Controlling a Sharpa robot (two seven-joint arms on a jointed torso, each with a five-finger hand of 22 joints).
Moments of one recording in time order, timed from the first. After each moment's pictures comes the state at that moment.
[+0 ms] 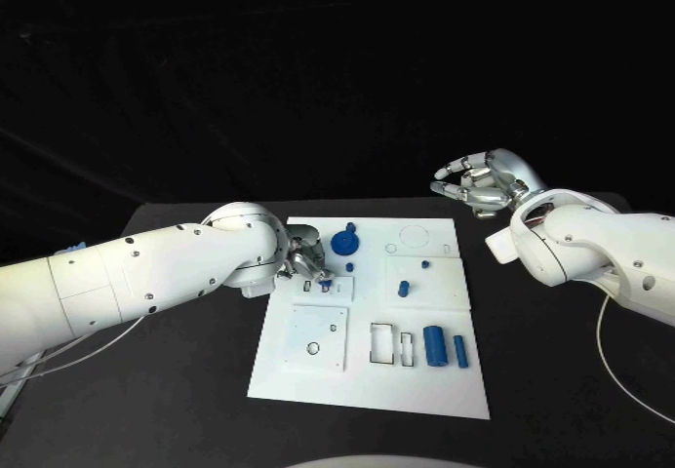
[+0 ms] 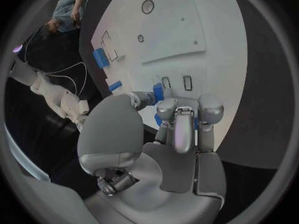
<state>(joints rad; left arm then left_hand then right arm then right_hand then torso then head) 1.28 -0.65 -0.06 1.42 -1.11 0.15 -0.49 1.19 -0.21 0.75 0.30 0.19 0.84 0.06 0.79 0.72 1.29 -0.02 1.20 0.96 1.46 -0.07 1.47 1.31 0.14 1.23 0.03 1.33 0.96 1.34 -0.90 -0.12 1.52 -0.68 -0.57 0.07 1.21 -0.19 0.45 0.13 0.23 0.84 0.16 0.24 0.56 1.24 0.08 1.23 1.18 1.46 0.01 1.48 1.31 0.06 1.39 0.11 1.31 1.31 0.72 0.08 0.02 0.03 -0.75</state>
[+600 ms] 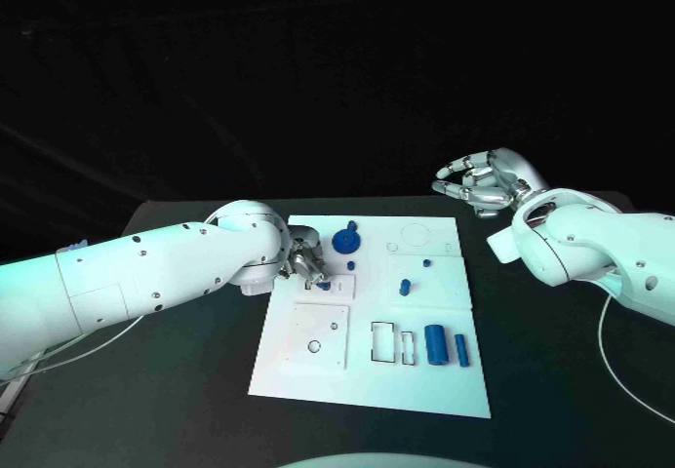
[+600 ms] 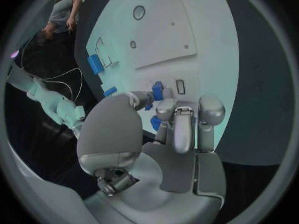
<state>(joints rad) 1.28 -0.64 -0.06 1.41 -1.15 0.20 -0.52 1.17 -0.22 0.76 0.31 0.21 0.85 0.05 0.80 0.73 1.31 -0.03 1.21 0.97 1.47 -0.07 1.47 1.31 0.12 1.24 0.03 1.34 0.97 1.34 -0.90 -0.12 1.52 -0.68 -0.57 0.07 1.21 -0.19 0.45 0.13 0.23 0.84 0.16 0.24 0.56 1.24 0.08 1.23 1.18 1.46 0.01 1.48 1.31 0.06 1.39 0.11 1.31 1.31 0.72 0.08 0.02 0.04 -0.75</state>
